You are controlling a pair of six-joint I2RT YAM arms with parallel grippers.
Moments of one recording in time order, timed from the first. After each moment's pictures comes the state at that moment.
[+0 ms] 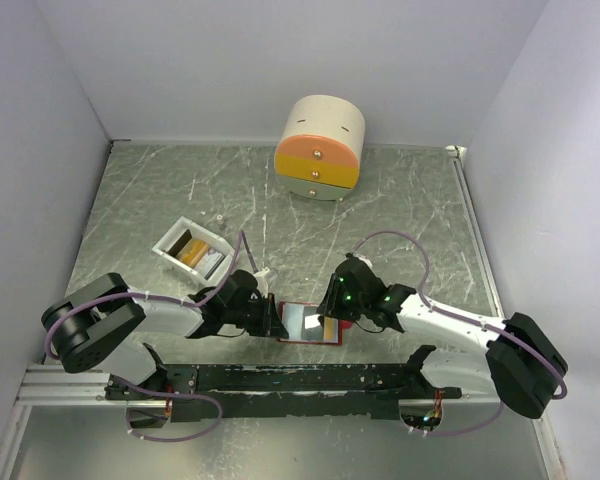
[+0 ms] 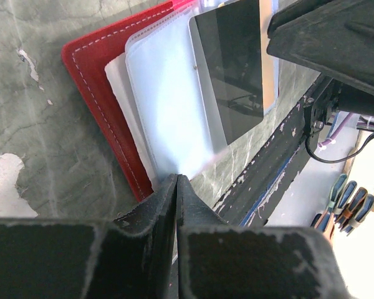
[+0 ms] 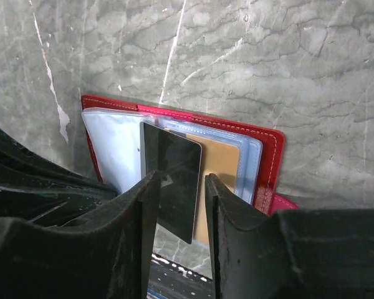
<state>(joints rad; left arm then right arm) -0.92 1.48 0.37 0.39 0.36 -0.85 0.79 1.13 0.47 -0.25 0.01 0.92</state>
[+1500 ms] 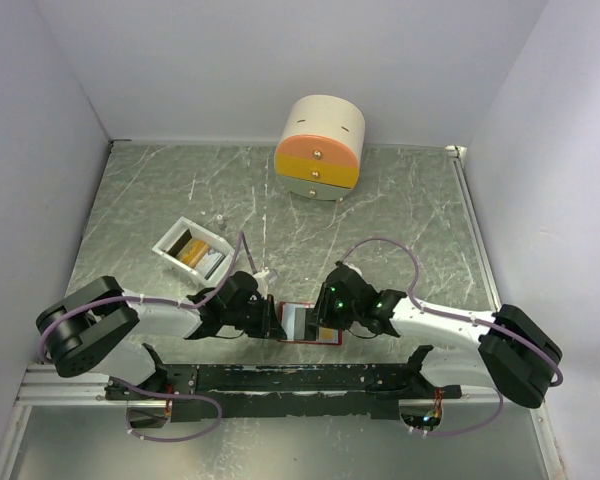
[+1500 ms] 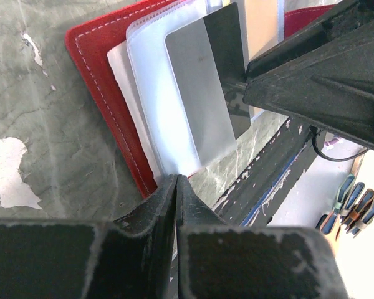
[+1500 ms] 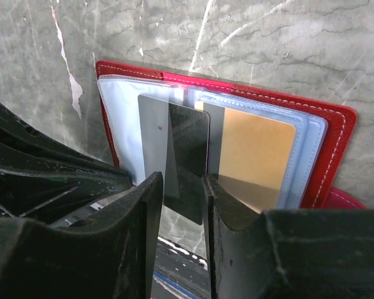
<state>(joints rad) -0.94 1.44 0.37 0.33 0.33 -0.85 0.89 1.19 0.45 -0.17 -0.03 1.01</state>
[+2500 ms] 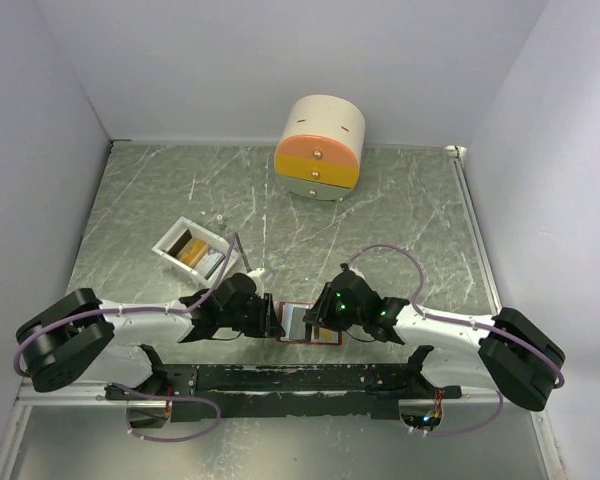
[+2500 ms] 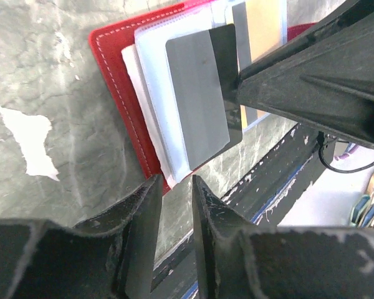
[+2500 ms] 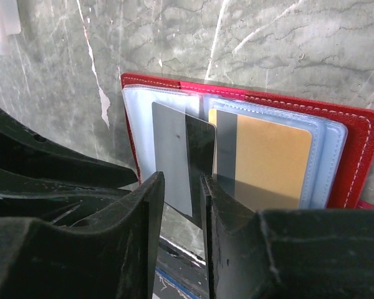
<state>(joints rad) -0.97 1.33 0.39 0.21 0.22 -0.85 0.89 1.16 0.36 0.02 -0.03 1.13</state>
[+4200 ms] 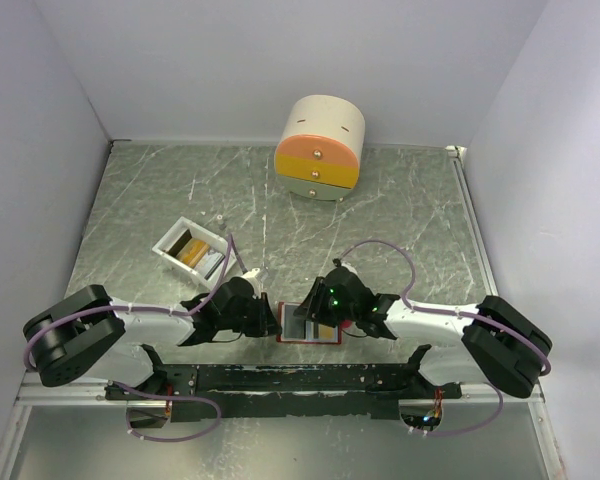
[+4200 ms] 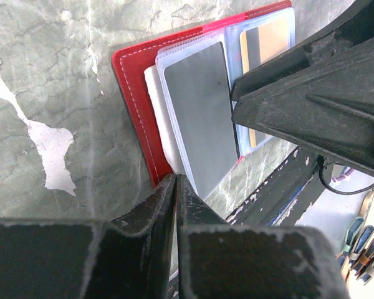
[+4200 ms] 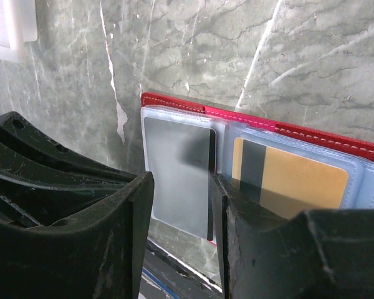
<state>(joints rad) -0.97 1.36 0.33 0.35 0.15 -0.91 0.90 1.27 0.39 0.12 -0.03 1.11</state>
